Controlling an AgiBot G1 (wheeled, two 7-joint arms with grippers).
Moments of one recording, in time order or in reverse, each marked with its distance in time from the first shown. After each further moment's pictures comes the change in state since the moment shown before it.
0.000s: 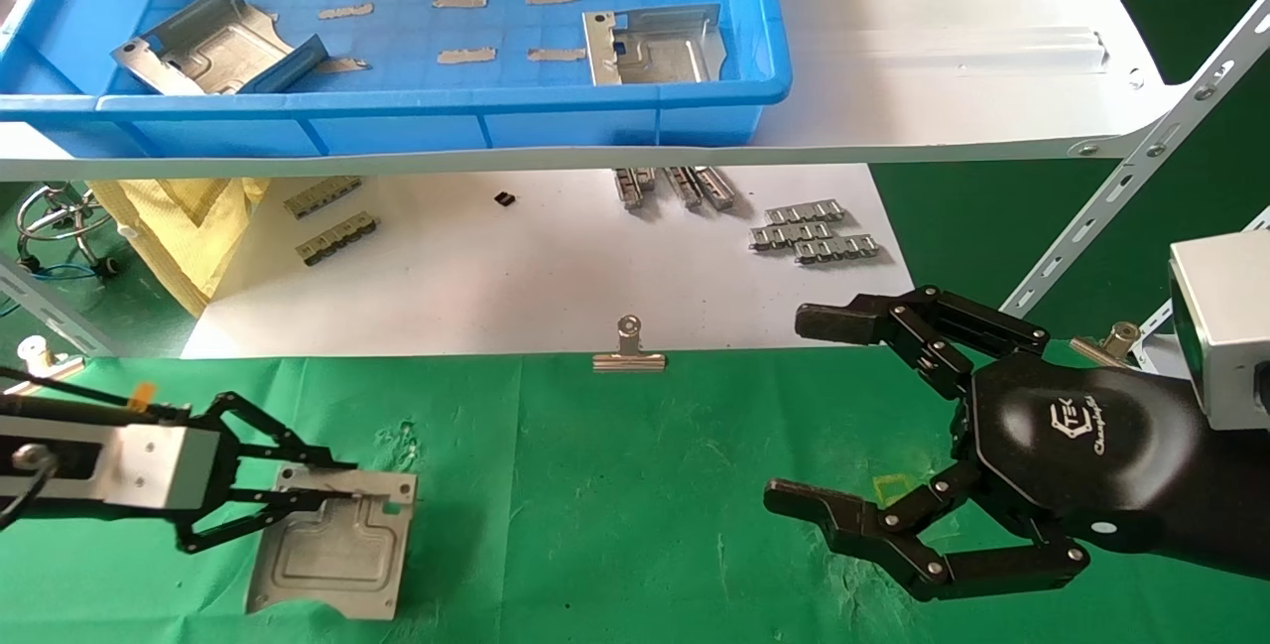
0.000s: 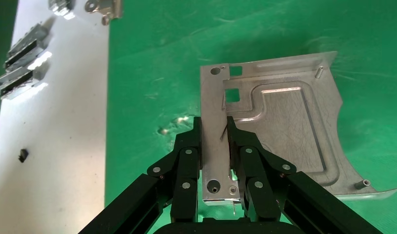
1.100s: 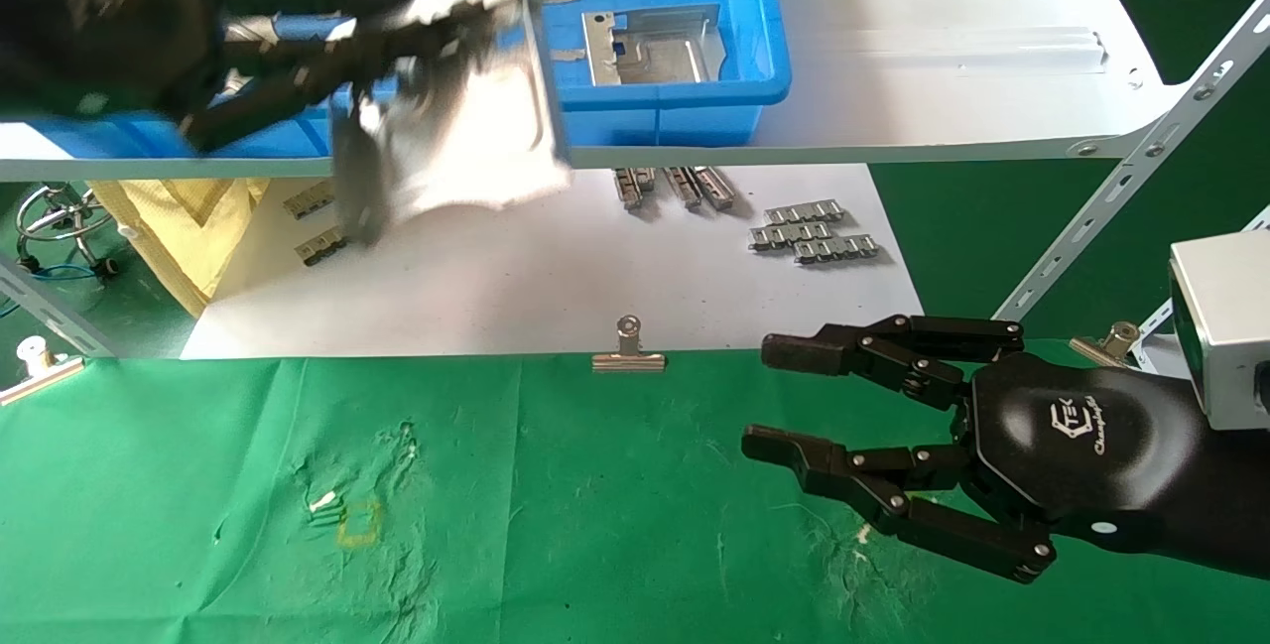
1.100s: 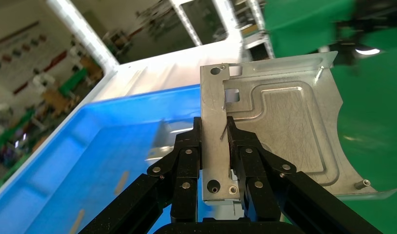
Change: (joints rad) left arm -0.194 0.027 -0.349 -0.221 -0.180 0.034 -0.489; right arm 0.000 0.000 0.000 0.000 0.000 0.000 0.000
